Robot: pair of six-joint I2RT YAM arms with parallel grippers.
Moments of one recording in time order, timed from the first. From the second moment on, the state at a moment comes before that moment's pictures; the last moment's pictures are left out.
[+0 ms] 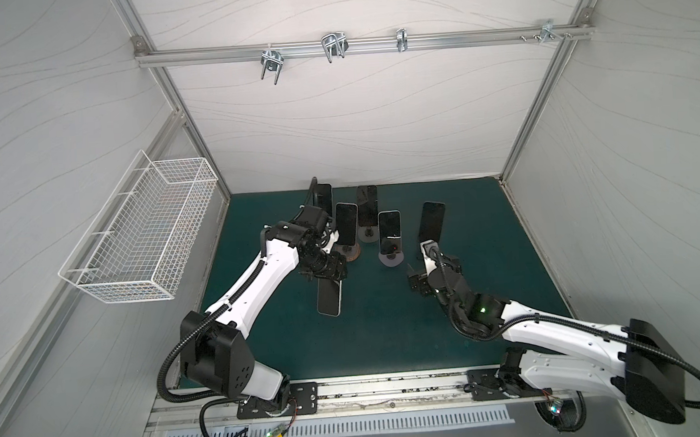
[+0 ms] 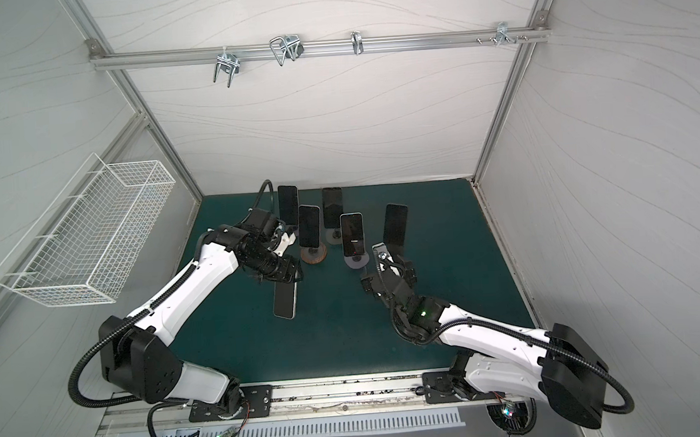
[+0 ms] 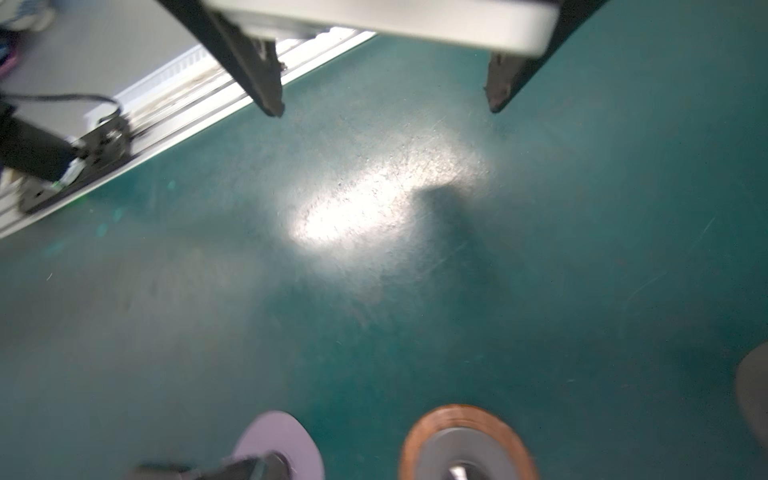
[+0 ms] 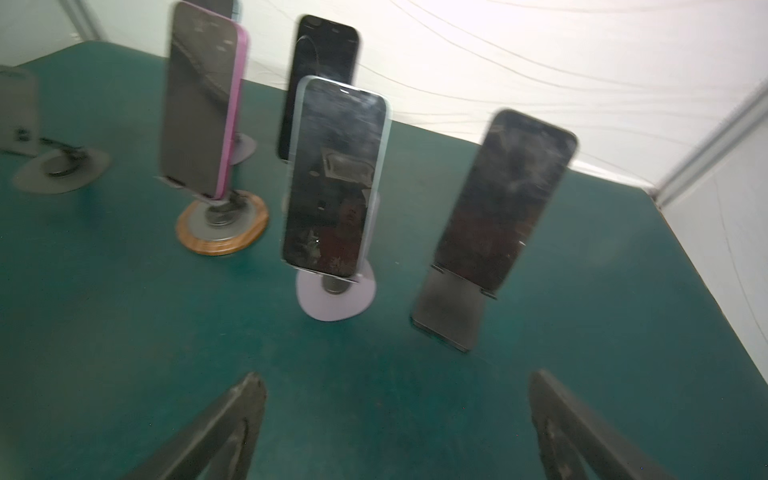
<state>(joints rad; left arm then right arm) -0.44 1.46 1.29 -1.13 0.21 -0.13 0.97 1.04 0.53 0.00 0.69 0.19</state>
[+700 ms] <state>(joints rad) -0.78 1.44 1.05 -0.96 0.05 0.16 0.84 1.04 0.39 0.00 0.57 0.37</state>
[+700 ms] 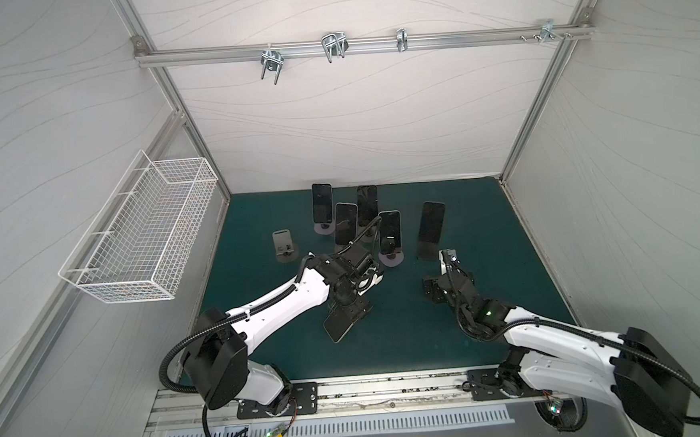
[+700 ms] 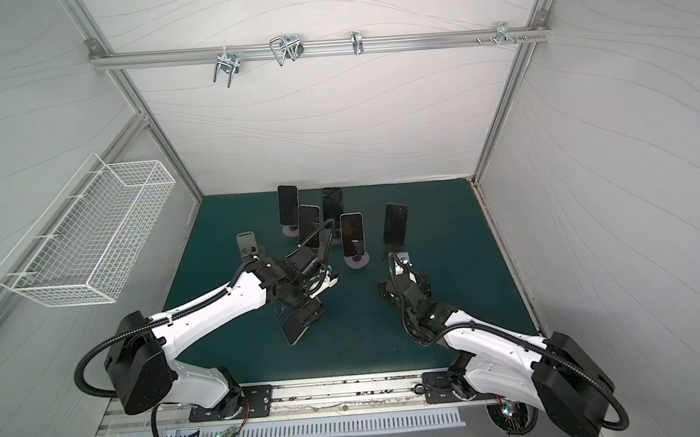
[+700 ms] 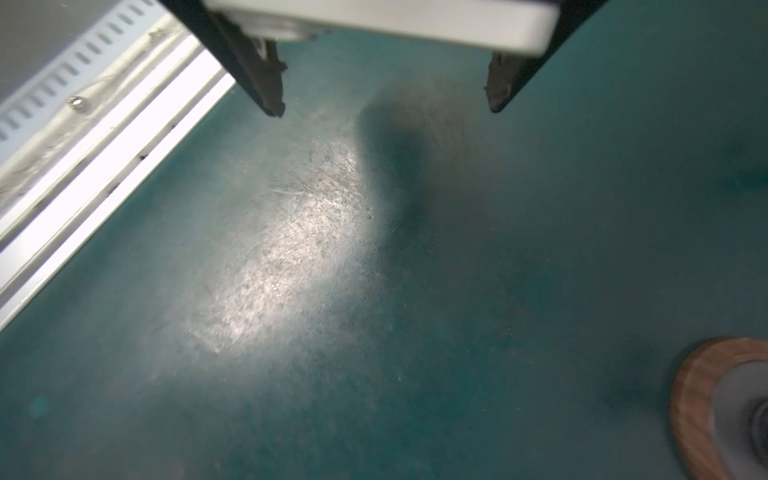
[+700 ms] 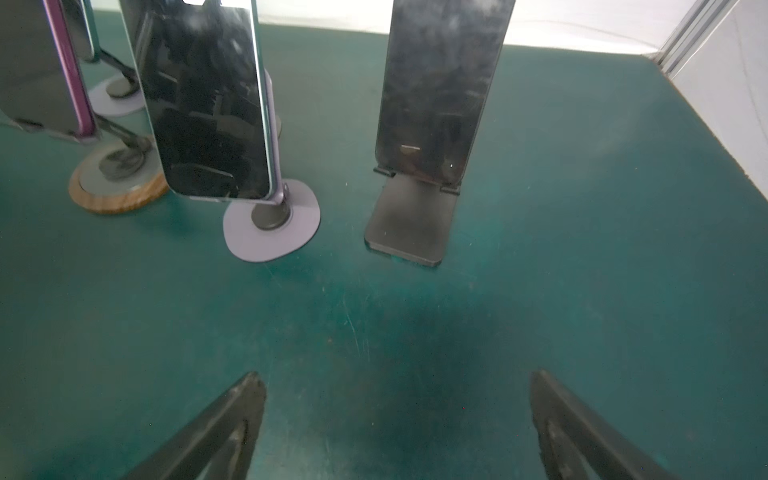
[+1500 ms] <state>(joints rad) -0.99 1.52 0.91 -0.82 0.03 0.35 0.53 1.06 0.36 0.00 0.28 0.51</state>
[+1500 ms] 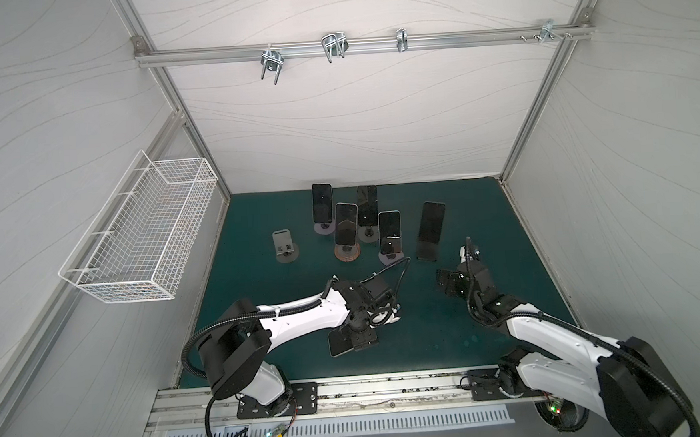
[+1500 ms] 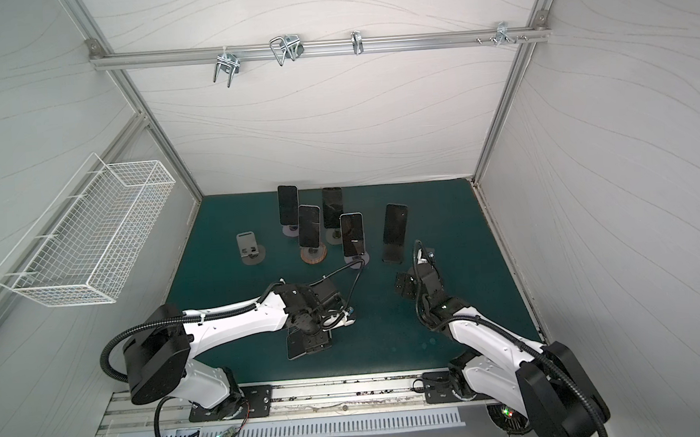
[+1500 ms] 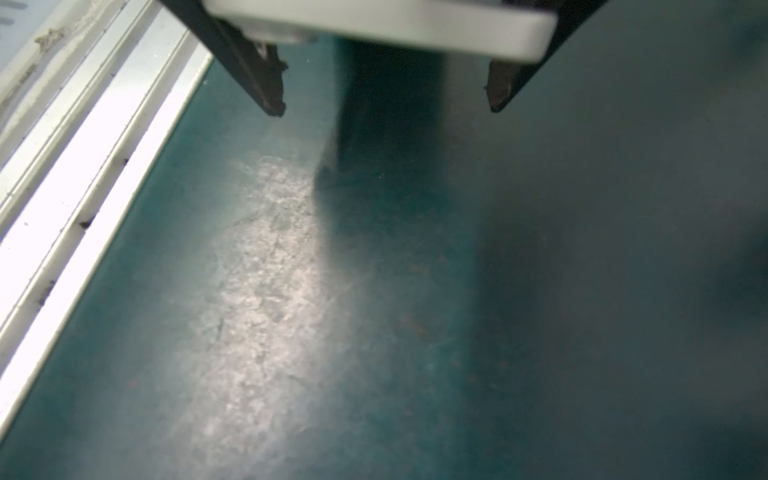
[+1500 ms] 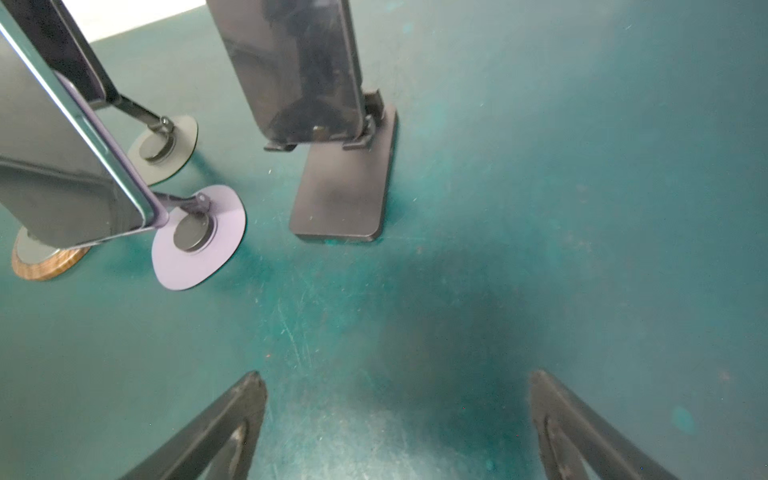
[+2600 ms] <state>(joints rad) -1.03 1.64 0.91 -0.78 0.08 0.47 0.50 1.14 0.39 0.00 0.20 0.51</state>
